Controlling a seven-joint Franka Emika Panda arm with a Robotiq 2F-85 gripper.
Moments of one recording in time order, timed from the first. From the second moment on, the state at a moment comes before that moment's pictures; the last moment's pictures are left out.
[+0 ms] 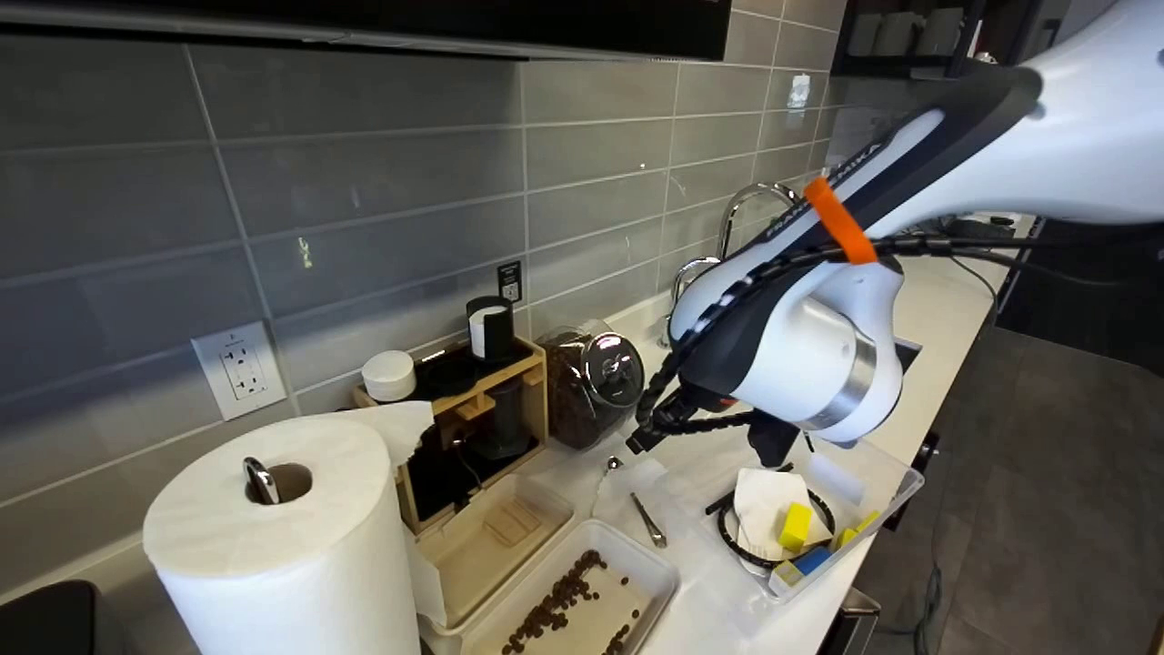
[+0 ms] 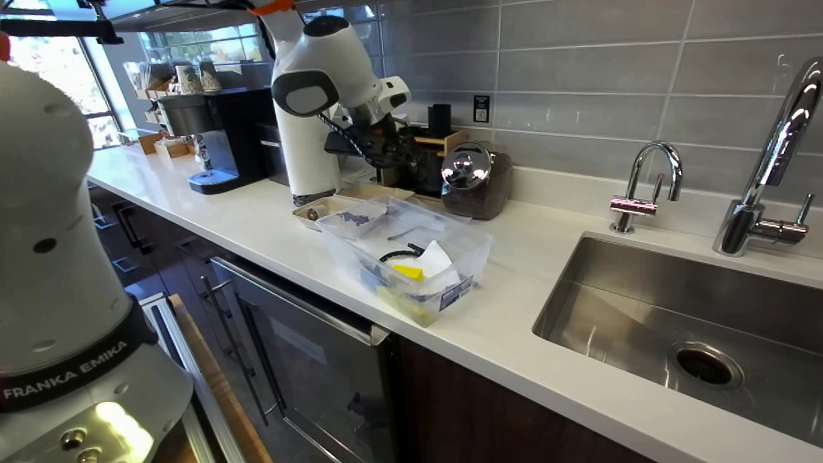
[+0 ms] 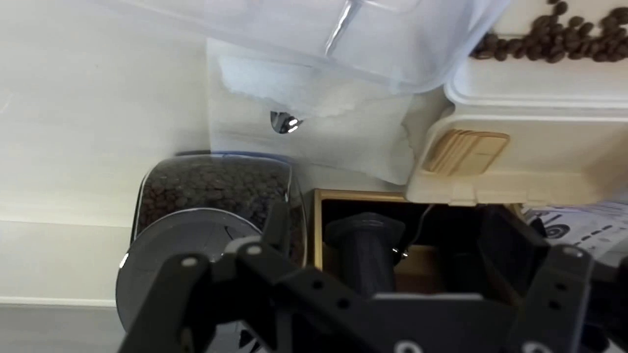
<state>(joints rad) 0.43 0.24 0.00 -2.36 1.09 3.21 -1.00</state>
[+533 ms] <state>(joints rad) 0.31 -0.04 0.04 -2.68 0.77 3.11 -0.59</state>
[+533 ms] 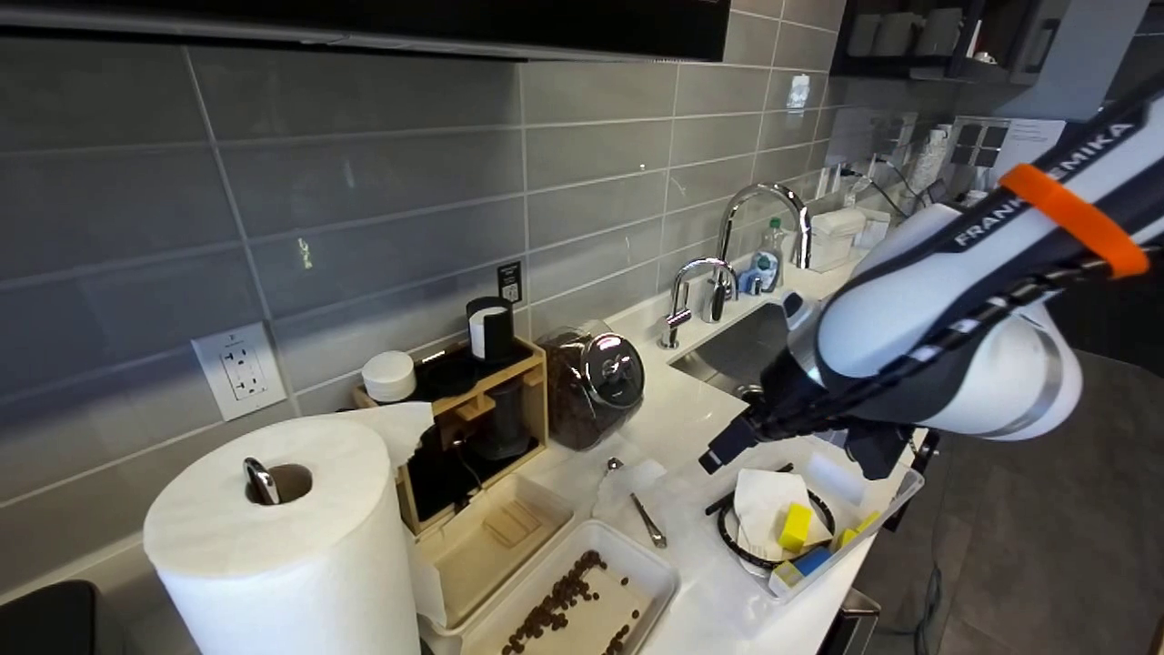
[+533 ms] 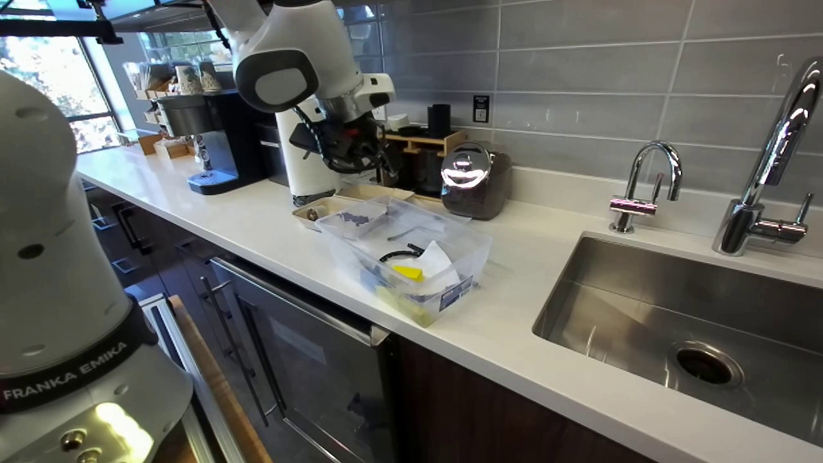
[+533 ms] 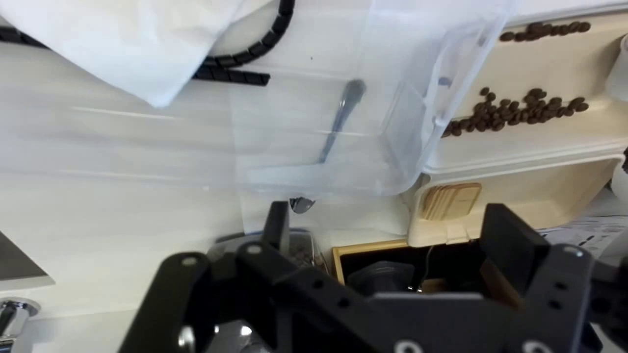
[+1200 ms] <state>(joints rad) 0.04 -0.37 0.17 -2.73 0.31 2.80 -0.19</state>
